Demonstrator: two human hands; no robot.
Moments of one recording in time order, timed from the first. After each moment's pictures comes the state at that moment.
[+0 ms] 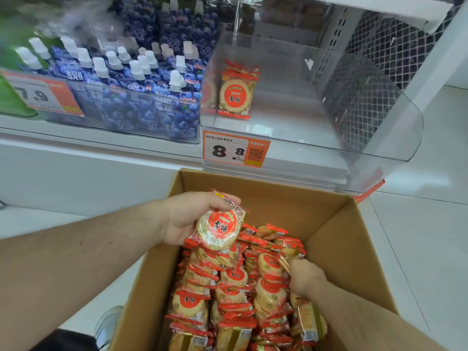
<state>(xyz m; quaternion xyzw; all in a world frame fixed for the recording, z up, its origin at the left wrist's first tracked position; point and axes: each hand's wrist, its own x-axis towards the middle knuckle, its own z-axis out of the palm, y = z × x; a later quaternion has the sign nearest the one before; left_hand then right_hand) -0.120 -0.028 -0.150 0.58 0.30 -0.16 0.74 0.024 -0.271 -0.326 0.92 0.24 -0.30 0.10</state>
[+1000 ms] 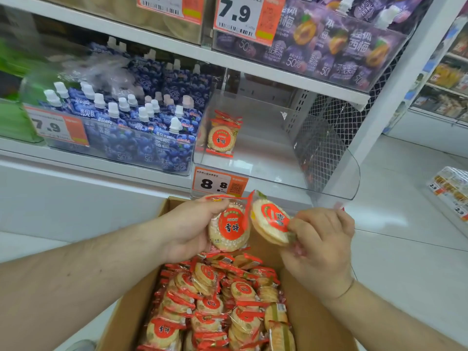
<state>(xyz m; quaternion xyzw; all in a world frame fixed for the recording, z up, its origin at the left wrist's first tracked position) -0.126 -0.065 -0.097 0.49 0.23 -0.03 0.84 -0.020 -0.259 -0.106 0.70 0.51 0.45 -0.22</state>
